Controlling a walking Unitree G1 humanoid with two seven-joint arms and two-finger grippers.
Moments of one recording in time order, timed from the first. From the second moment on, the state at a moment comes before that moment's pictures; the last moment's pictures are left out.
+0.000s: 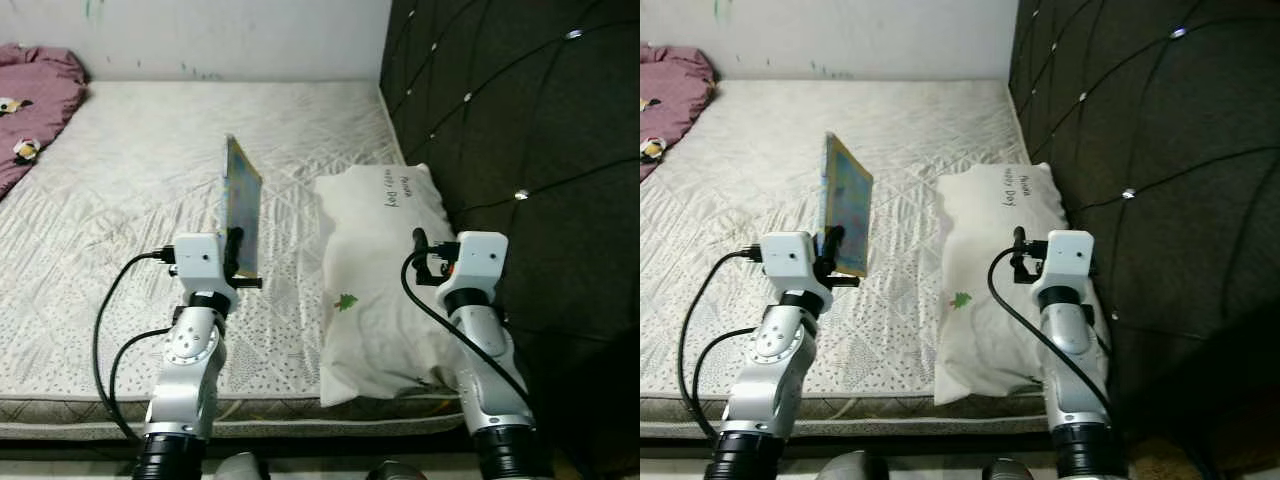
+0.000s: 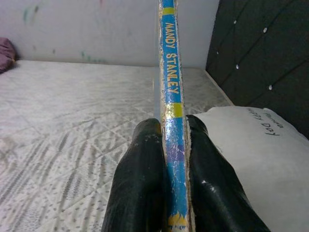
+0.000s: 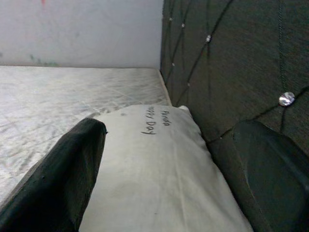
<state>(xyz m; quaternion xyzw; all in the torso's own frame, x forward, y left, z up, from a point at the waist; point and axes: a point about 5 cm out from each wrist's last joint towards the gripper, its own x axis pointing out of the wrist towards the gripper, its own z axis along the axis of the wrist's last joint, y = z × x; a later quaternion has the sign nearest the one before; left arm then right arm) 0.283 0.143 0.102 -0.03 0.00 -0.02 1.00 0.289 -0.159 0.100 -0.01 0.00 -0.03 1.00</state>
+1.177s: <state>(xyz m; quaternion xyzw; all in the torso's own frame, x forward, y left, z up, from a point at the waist) 0.281 0.154 0.093 -0.04 0.03 0.00 1.00 0.285 -0.153 0.102 -0.05 -0.02 -0.03 1.00</state>
